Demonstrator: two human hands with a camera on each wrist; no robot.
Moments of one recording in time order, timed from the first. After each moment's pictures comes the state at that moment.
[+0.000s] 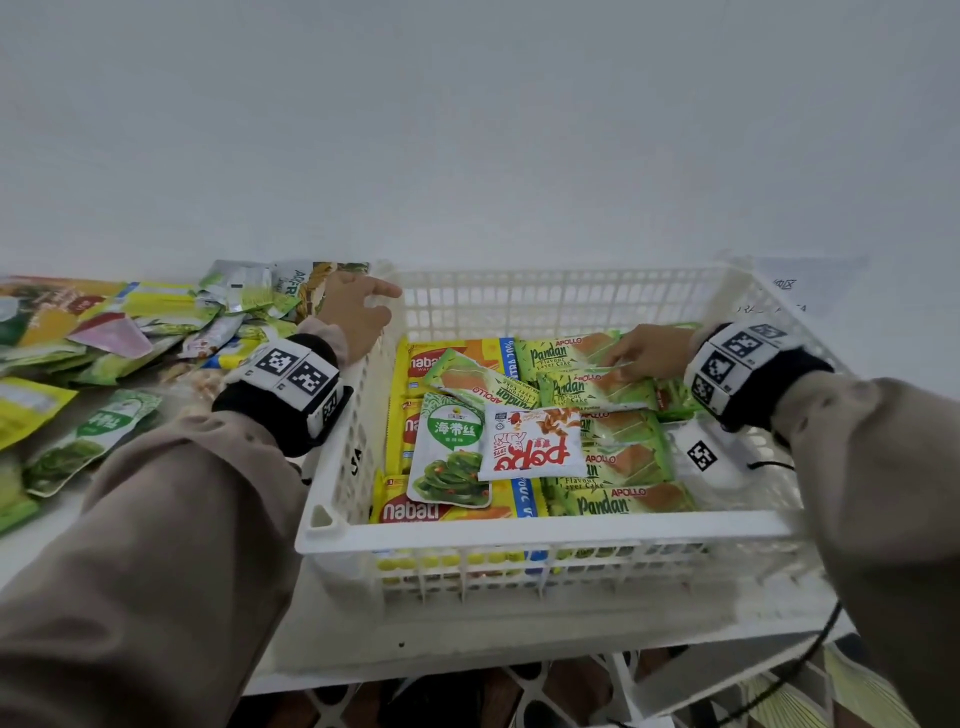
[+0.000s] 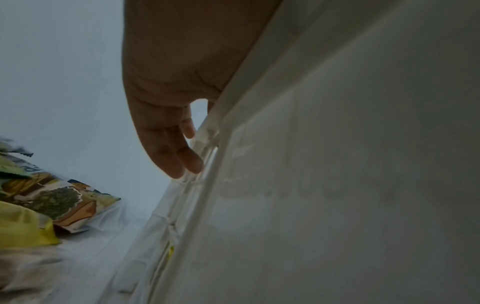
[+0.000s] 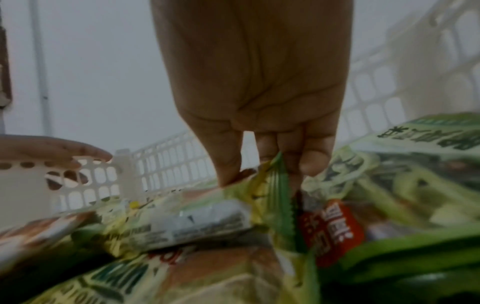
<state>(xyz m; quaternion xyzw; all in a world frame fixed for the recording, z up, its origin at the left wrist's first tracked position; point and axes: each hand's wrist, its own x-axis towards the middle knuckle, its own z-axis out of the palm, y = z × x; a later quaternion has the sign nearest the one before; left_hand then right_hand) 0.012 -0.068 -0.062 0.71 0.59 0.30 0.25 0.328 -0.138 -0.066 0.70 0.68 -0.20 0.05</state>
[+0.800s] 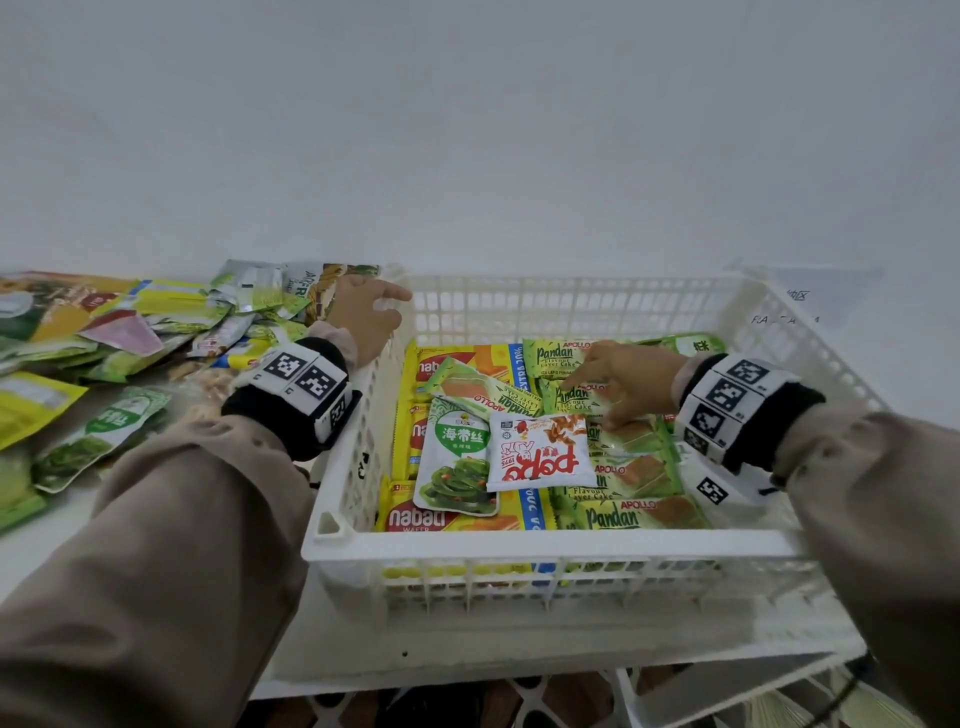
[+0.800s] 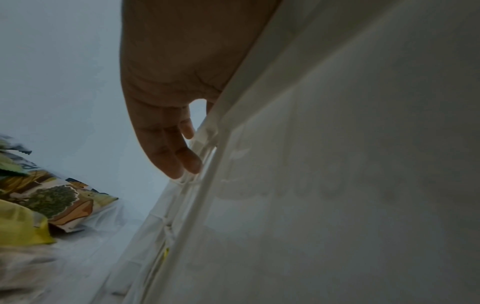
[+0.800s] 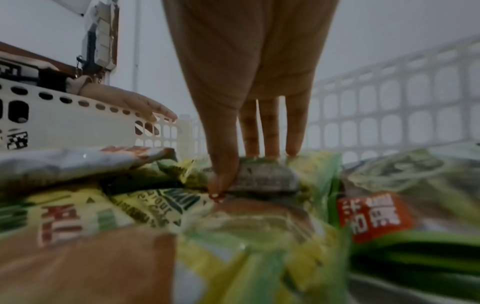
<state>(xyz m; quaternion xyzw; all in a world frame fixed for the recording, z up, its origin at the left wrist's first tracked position) 0.012 -0.070 -0.061 0.70 0.59 0.31 0.25 0.293 -0.151 -0.066 0.60 0.78 -0.10 0.13</state>
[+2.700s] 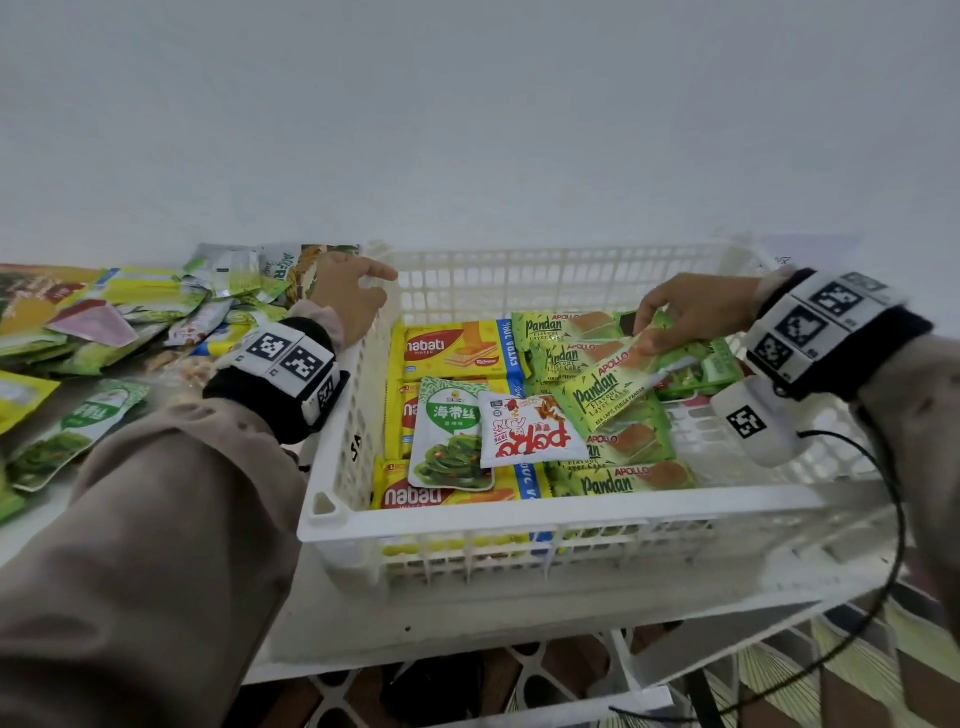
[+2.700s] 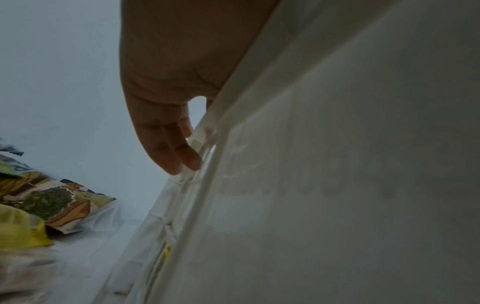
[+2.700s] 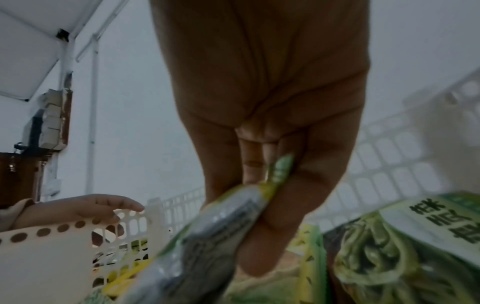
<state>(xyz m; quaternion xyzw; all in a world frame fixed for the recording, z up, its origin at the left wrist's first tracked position) 0.012 -0.068 -0.062 0.71 0.59 0.30 0.24 0.324 -0.172 -0.014 0.70 0.68 -0.20 0.03</state>
